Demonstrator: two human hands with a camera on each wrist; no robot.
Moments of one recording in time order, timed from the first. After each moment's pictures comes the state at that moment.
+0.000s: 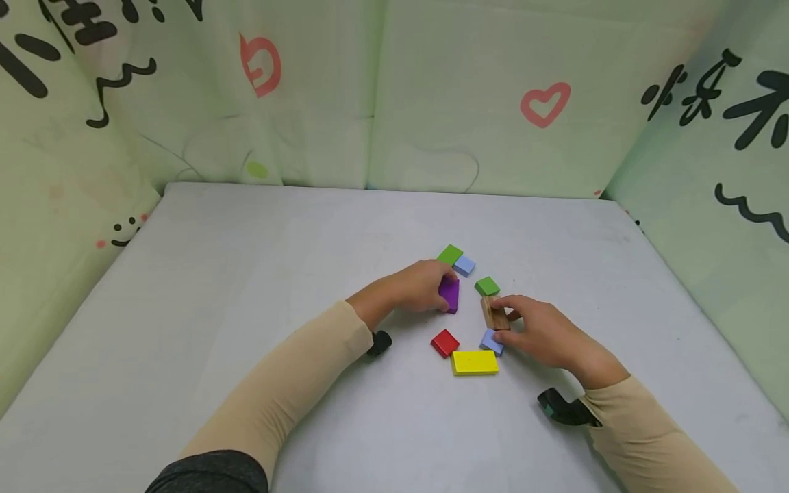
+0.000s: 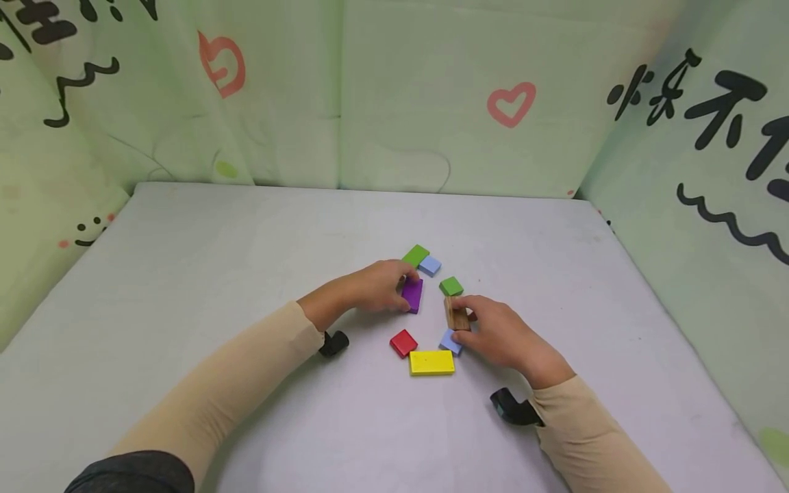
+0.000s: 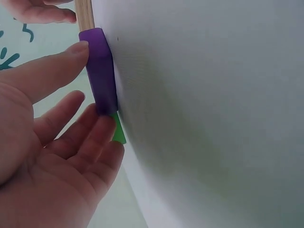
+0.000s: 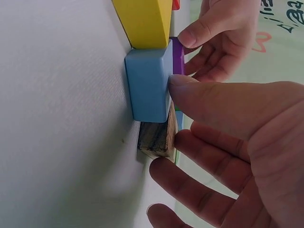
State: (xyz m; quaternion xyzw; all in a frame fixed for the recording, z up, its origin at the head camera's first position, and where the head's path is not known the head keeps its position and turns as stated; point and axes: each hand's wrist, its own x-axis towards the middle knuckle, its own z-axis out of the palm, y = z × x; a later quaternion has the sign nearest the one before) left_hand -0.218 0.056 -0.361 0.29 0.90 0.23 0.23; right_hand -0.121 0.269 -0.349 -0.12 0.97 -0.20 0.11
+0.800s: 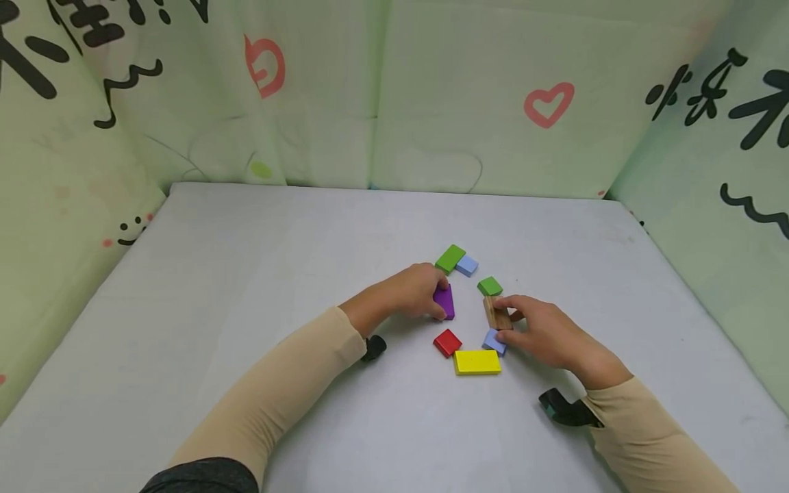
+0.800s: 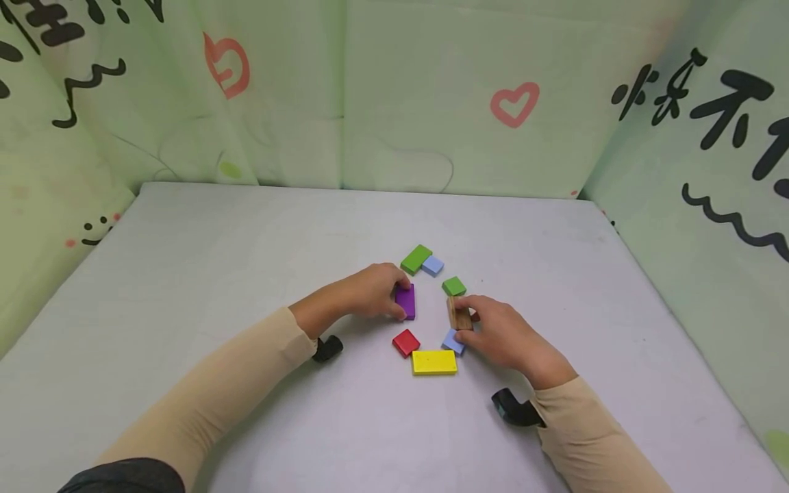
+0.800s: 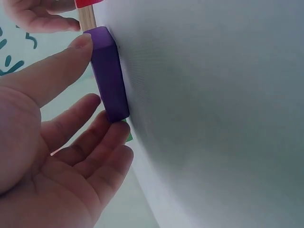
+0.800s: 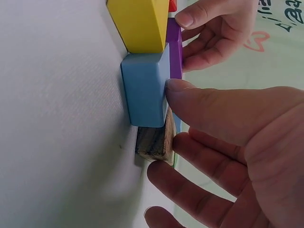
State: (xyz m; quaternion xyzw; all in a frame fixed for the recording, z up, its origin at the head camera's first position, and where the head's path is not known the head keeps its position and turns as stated) left_hand -0.209 0.043 -0.356 0.29 0.91 0.20 0.22; right_hand -0.121 0.267 -0.349 -0.11 0.97 -0.20 0.12
